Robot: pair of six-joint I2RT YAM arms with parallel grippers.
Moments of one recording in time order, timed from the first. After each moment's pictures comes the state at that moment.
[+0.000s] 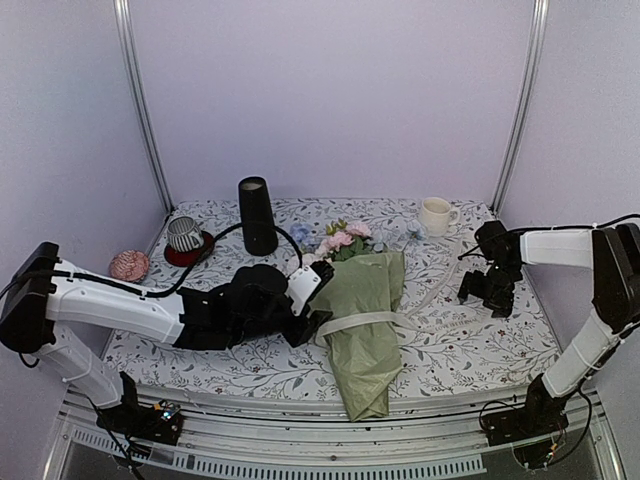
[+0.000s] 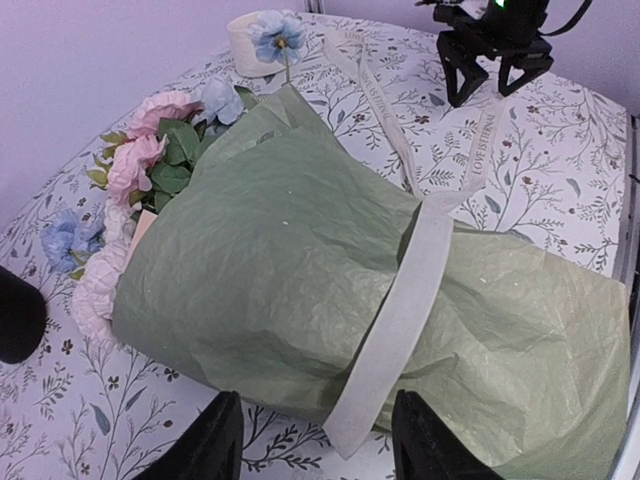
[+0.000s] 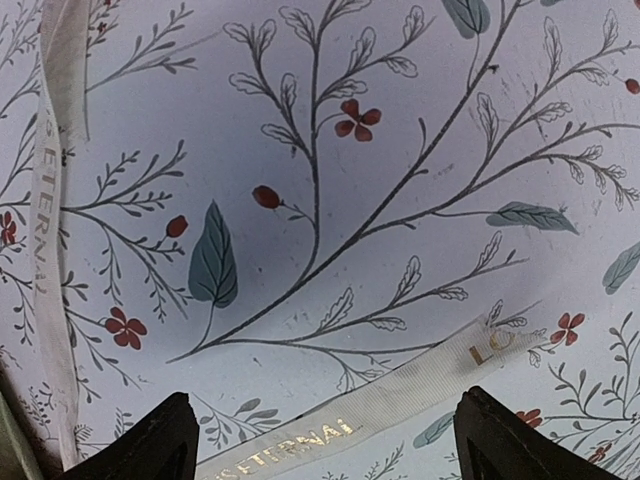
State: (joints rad) left arm -1.16 1.50 0.81 0.17 -0.31 -0.04; right arm 0.20 1.60 0.92 -0.68 0.08 0.69
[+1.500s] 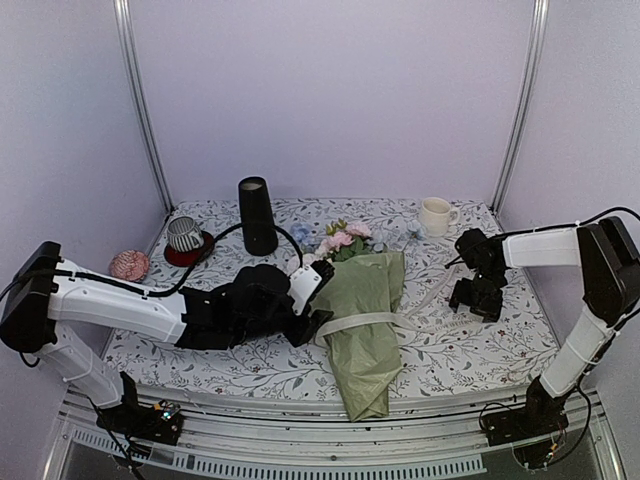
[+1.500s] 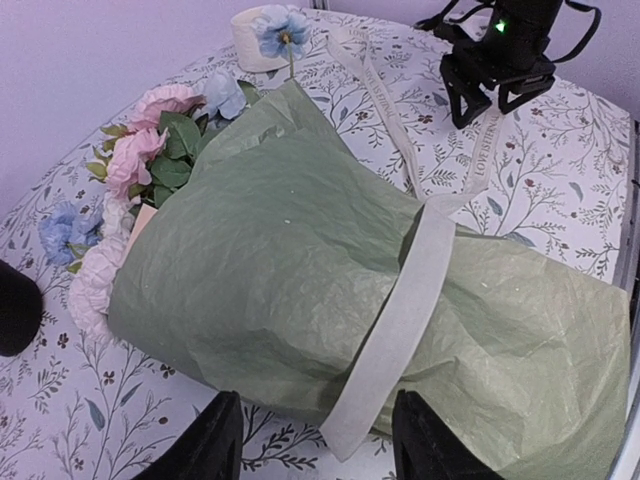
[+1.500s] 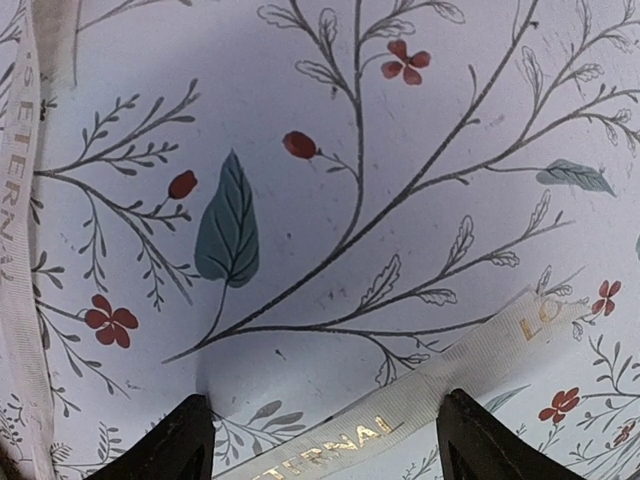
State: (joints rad) left arm -1.16 1.51 0.82 0.16 -0.32 -0.06; right arm 0.31 1.68 0.93 -0.69 0.18 0.79
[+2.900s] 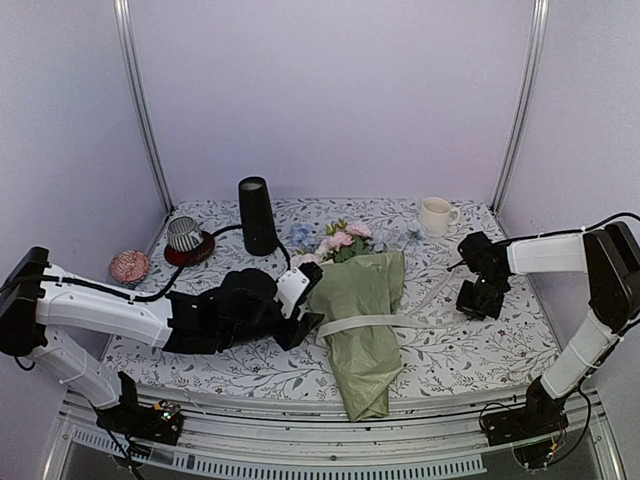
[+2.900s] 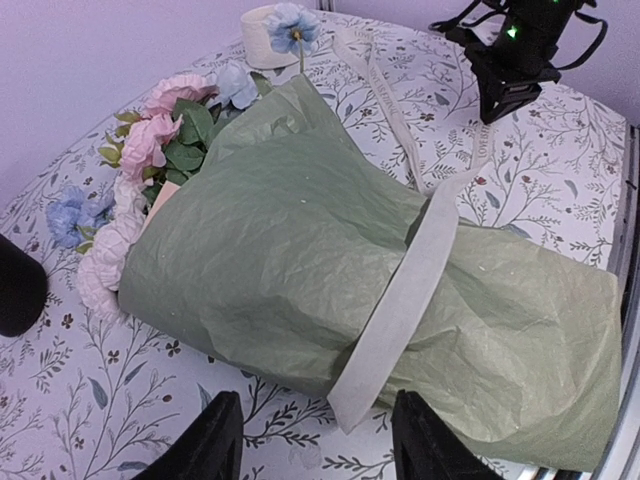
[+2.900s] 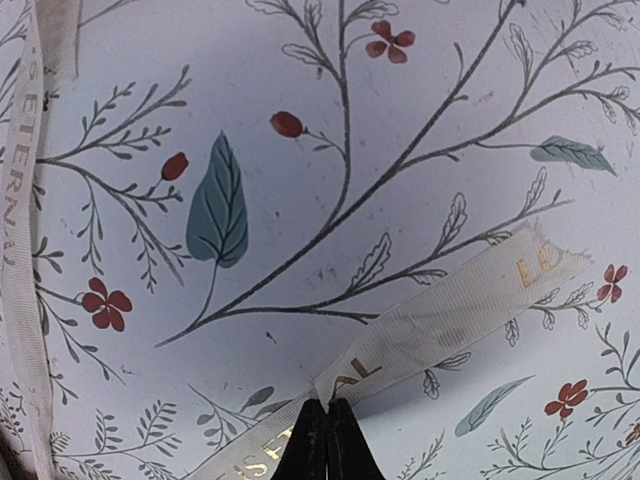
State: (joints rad) left arm -1.16 1.44 0.75 0.16 -0.33 -0.09; right arm 0.32 1.63 0.87 -0.63 0.17 0.81
